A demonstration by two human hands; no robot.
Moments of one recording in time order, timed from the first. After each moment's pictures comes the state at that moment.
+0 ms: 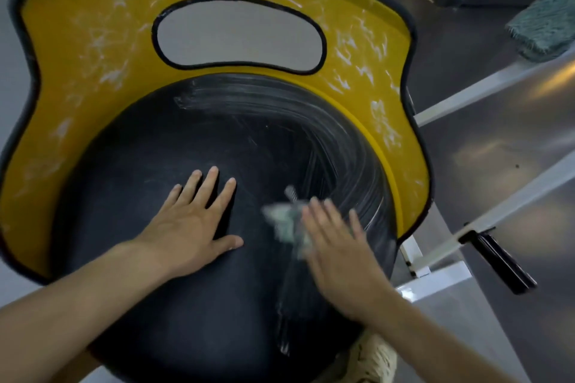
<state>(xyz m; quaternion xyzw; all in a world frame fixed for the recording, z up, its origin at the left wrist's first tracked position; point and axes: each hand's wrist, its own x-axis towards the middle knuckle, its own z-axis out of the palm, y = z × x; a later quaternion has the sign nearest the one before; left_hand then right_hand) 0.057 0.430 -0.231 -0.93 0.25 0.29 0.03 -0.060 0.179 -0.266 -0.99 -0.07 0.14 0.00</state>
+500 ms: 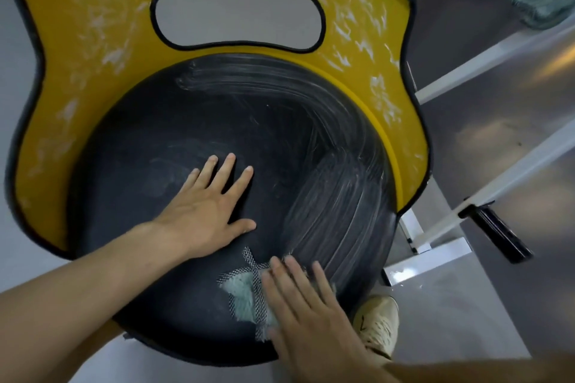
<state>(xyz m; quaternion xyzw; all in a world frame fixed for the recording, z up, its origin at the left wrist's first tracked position) 0.043 0.424 -0.234 -0.92 0.29 0.26 0.02 -0.164 0.256 -0.273 -0.98 -0.16 0.10 0.03</state>
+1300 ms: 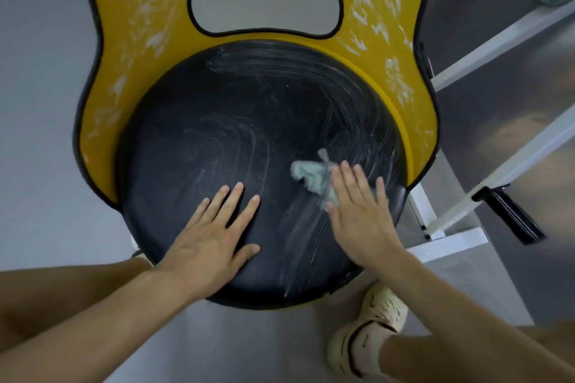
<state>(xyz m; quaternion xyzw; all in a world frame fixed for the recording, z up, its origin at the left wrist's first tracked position) -0.066 0.469 -0.245 -0.94 0.29 0.19 -0.03 -0.095 0.188 -0.270 -0.99 0.03 0.12 0.02</state>
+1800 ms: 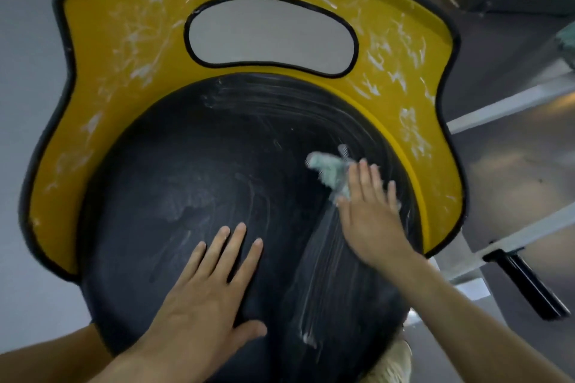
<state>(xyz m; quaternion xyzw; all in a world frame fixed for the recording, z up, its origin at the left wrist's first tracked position) -0.025 0.458 -0.266 -0.93 0.32 0.19 -0.03 0.022 0.158 -0.277 -0.99 0.08 0.10 0.06</state>
